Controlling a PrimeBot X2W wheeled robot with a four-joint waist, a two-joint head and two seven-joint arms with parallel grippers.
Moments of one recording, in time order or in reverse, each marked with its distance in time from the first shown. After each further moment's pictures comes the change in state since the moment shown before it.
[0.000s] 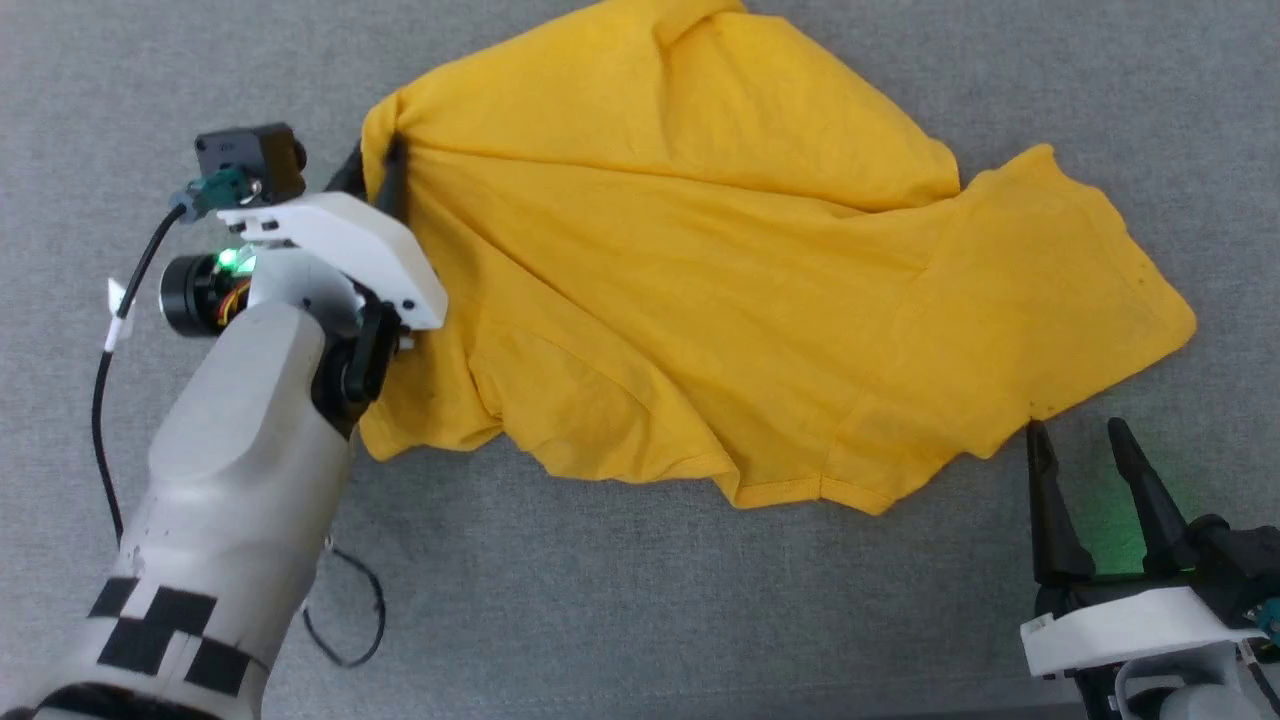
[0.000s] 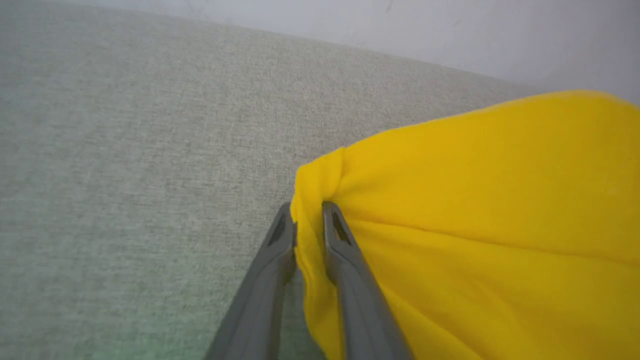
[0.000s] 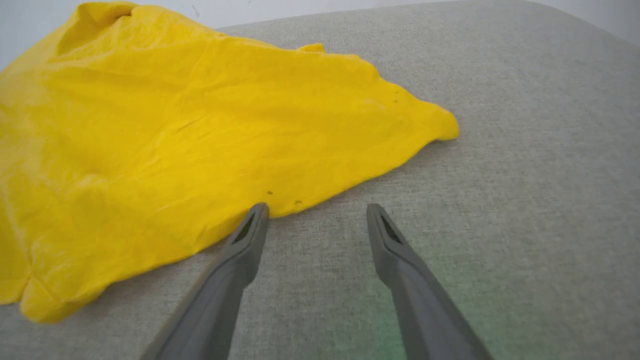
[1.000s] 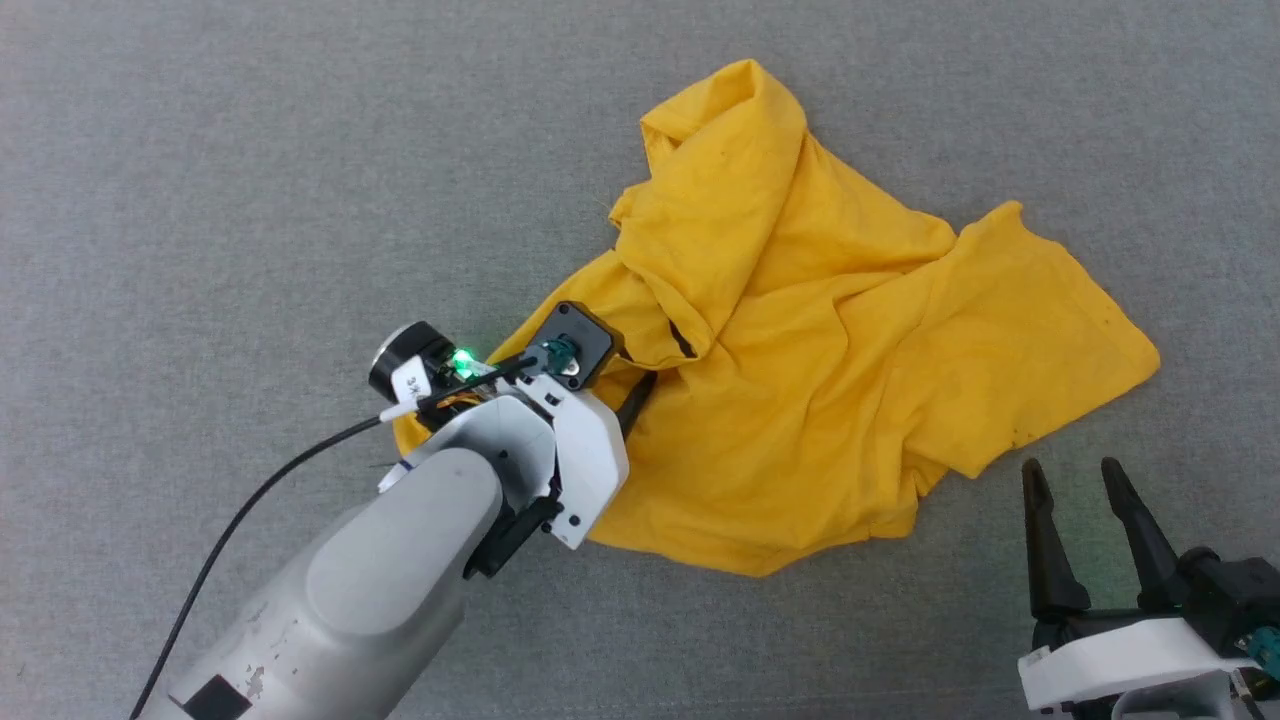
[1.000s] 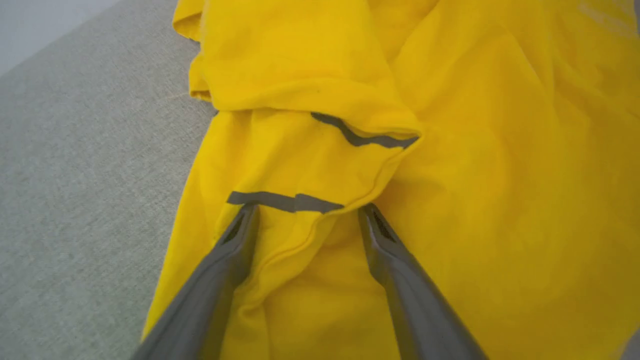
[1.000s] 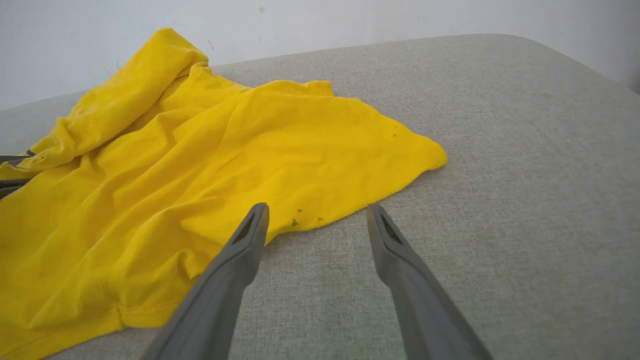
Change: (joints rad) left arm 0.145 0.051 -0.387 -0.332 0.275 -0.111 0.291; right arm 0.045 0.000 0.001 0.018 0.009 0.000 -0.001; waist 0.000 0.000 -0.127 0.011
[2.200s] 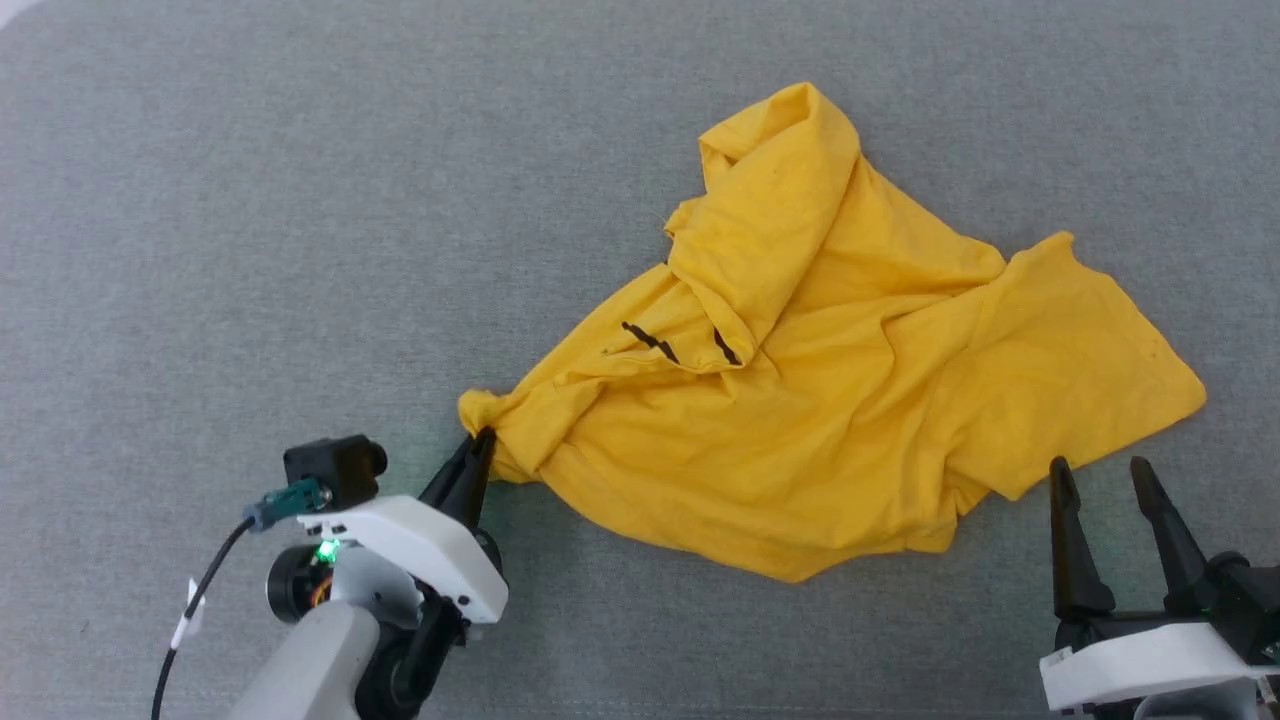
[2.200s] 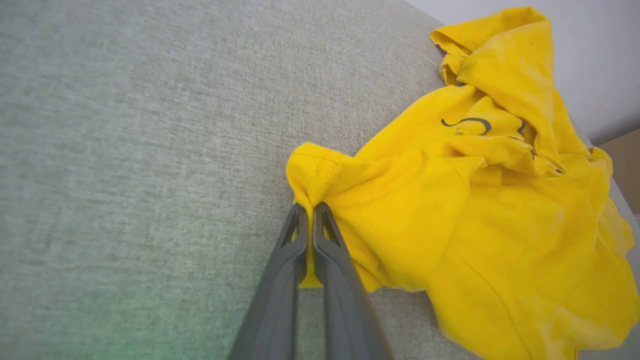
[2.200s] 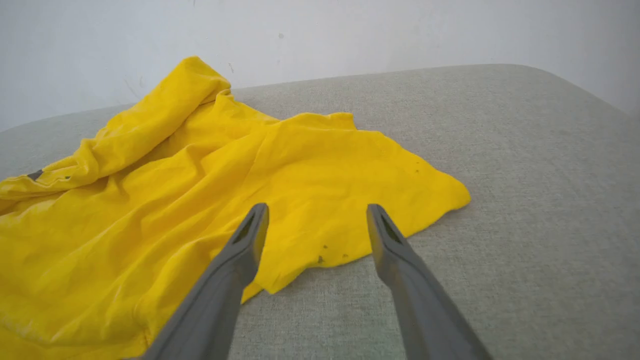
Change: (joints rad) left arm 0.409 -0.031 0.385 -0.076 -0.394 0.116 -0.272; right arm 0.012 0.000 -0.036 -0.028 -0.010 0.000 -0.006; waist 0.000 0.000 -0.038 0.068
